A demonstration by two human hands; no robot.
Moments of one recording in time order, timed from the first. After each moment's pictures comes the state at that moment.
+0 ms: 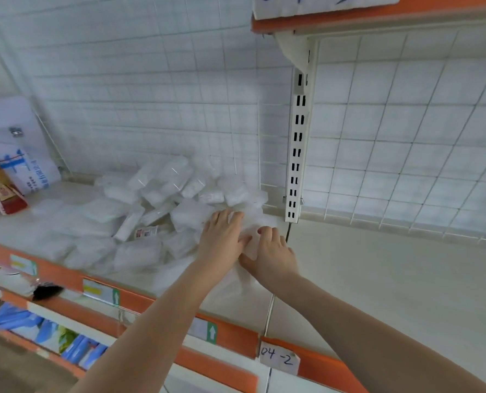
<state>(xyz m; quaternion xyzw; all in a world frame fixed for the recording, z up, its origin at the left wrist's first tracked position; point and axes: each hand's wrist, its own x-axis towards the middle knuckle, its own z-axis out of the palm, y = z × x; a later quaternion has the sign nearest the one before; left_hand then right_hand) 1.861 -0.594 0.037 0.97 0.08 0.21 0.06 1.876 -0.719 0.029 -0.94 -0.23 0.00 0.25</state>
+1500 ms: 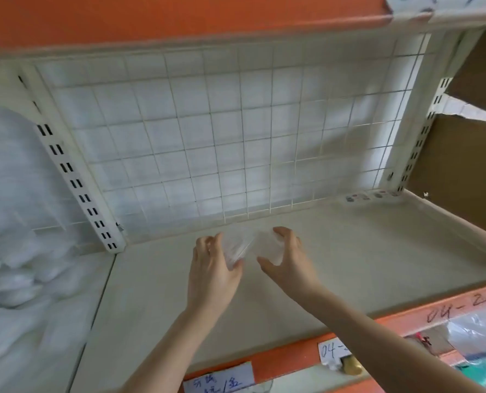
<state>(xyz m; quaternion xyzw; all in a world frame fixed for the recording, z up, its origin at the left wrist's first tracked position) 1.889 -0.900 0.022 0.93 -0.08 0.22 0.29 1.877 -1.062 0.023 -0.89 0.00 -0.15 0.44</state>
